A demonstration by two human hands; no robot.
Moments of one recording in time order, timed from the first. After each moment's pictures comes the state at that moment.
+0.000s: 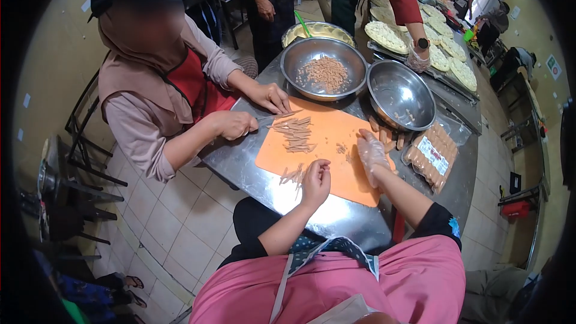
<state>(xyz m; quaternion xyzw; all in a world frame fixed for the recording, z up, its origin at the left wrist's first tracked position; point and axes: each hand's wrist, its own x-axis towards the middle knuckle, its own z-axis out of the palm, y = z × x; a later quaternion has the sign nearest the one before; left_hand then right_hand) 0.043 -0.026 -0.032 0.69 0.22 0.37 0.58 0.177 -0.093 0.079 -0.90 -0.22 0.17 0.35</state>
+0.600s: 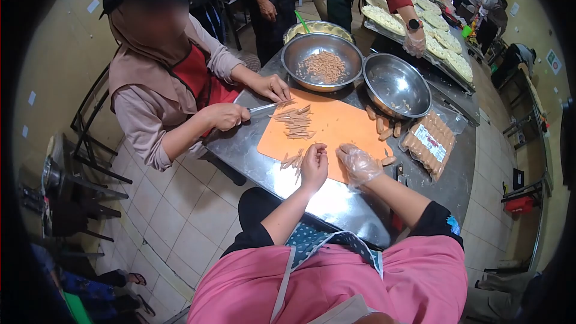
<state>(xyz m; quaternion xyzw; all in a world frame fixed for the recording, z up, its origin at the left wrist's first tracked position) 0.047 -0.021 -0.035 0.68 0.22 0.37 0.59 0.165 -0.131 0.025 -0.71 -0.69 -0.04 0.13</state>
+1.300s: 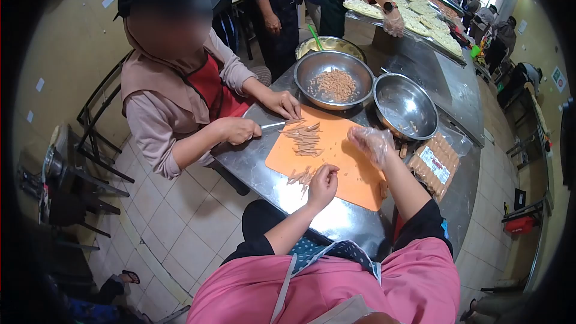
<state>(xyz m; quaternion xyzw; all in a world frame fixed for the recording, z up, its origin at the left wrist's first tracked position) 0.042 -0.030 -0.008 0.72 0.21 0.39 0.53 0.222 -0.068 0.070 -0.58 -0.17 0.44 0.67</state>
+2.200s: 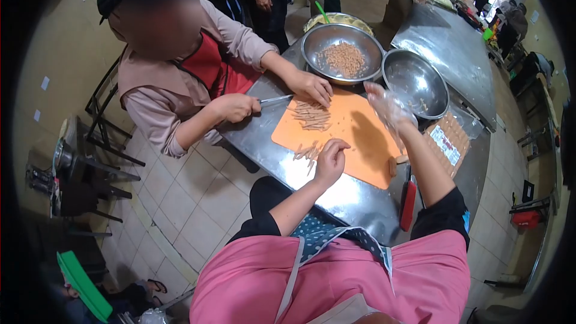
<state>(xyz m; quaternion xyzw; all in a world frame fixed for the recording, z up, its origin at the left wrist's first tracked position) 0.039 -0.028 0.004 0.73 0.15 0.41 0.52 0.220 -0.070 0.129 -0.80 -0.40 0.22 0.39</state>
